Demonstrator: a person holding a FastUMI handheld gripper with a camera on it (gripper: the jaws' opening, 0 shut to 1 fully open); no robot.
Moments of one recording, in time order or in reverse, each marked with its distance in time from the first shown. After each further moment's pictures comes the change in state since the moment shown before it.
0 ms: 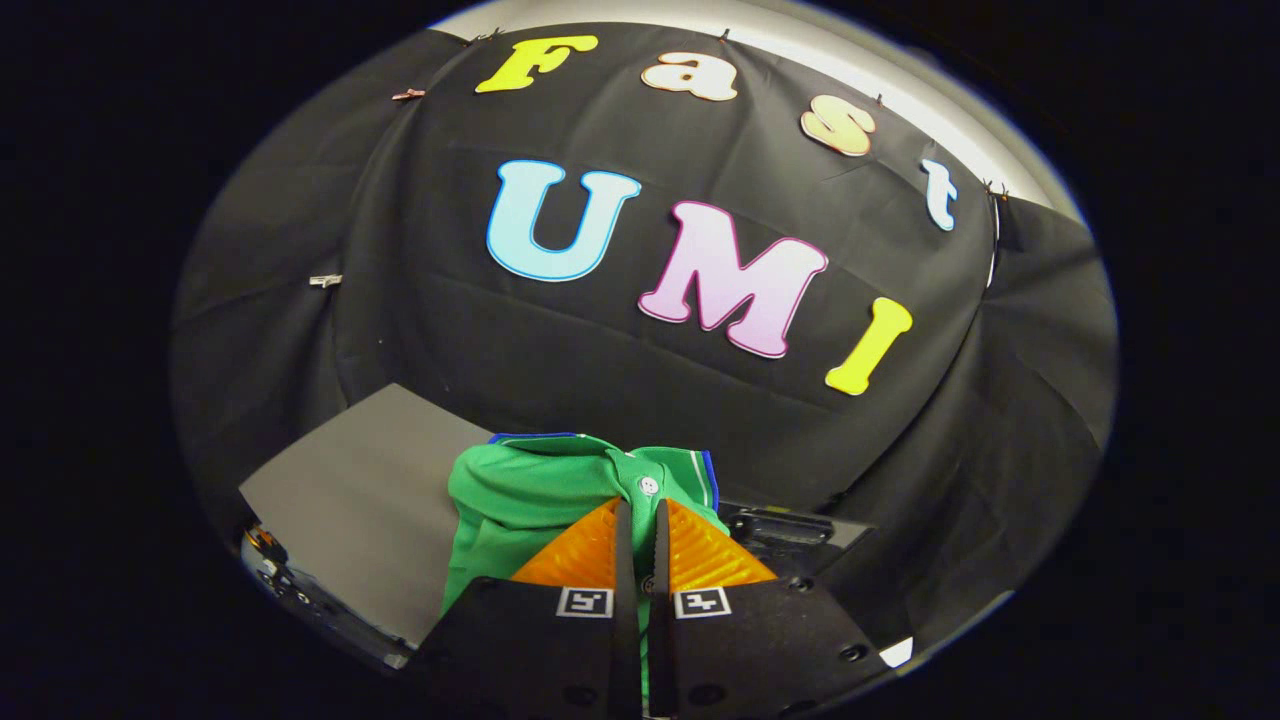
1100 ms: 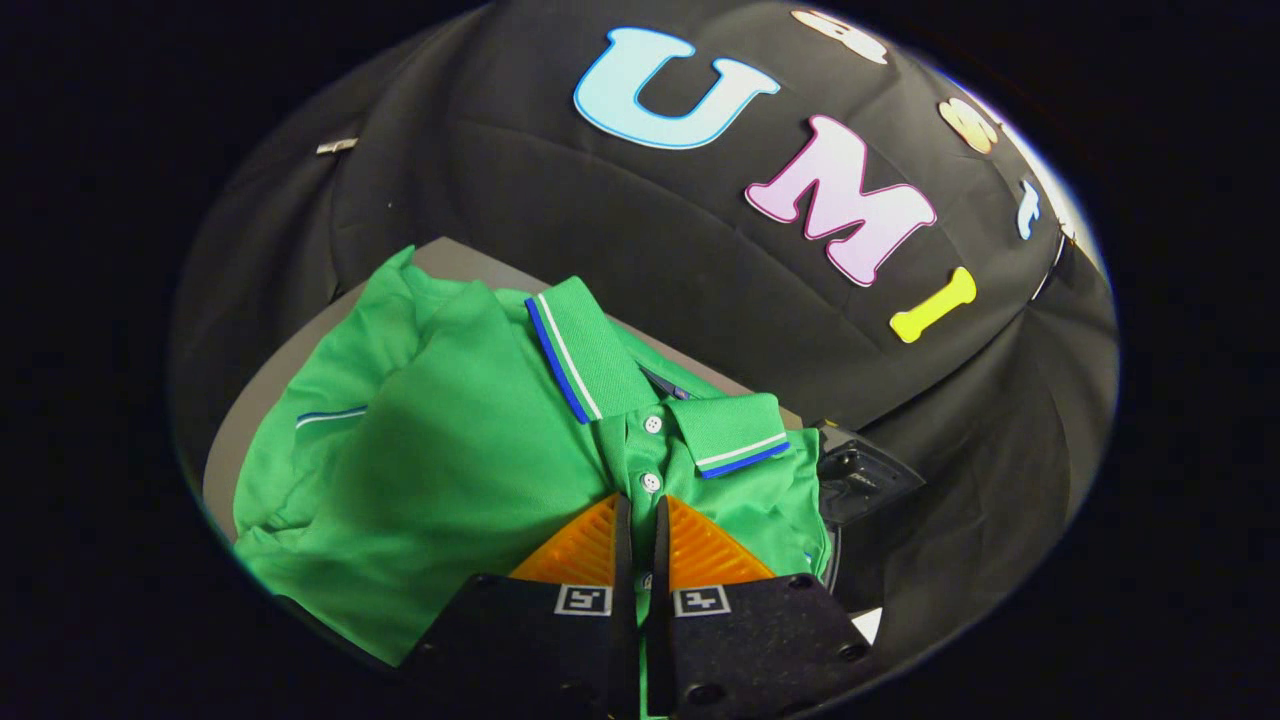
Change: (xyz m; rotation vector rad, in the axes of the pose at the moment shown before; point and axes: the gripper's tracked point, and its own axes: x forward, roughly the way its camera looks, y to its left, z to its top) arm 0.062 0.201 -0.076 -0.129 0.354 -0.049
